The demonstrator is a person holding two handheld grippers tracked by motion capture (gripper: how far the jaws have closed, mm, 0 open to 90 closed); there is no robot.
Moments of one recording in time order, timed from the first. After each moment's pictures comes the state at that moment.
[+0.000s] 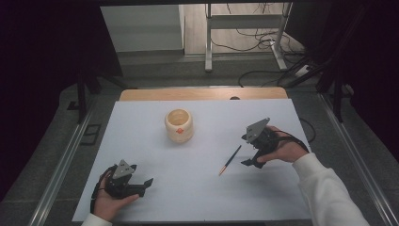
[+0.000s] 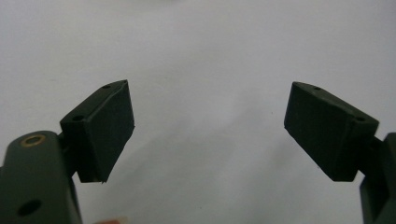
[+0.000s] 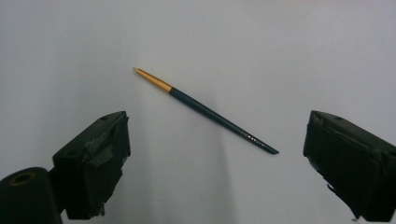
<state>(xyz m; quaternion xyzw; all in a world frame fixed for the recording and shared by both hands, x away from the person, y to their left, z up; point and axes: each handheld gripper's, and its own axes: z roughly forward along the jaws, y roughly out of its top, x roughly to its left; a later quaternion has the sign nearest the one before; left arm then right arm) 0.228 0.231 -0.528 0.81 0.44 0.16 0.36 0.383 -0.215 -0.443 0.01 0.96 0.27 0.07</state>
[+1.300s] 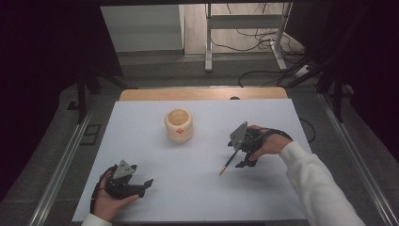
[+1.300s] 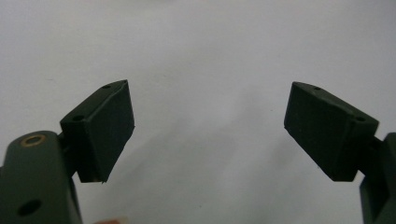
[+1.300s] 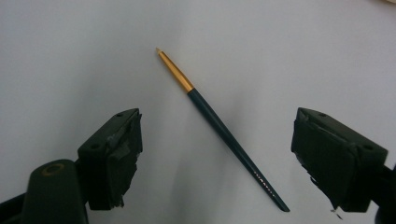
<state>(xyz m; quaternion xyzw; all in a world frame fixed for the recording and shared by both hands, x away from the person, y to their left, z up) 0.228 0.231 -0.529 0.81 0.44 0.16 0.35 0.401 -0.175 -0.465 -0.16 0.97 0.20 0.02</state>
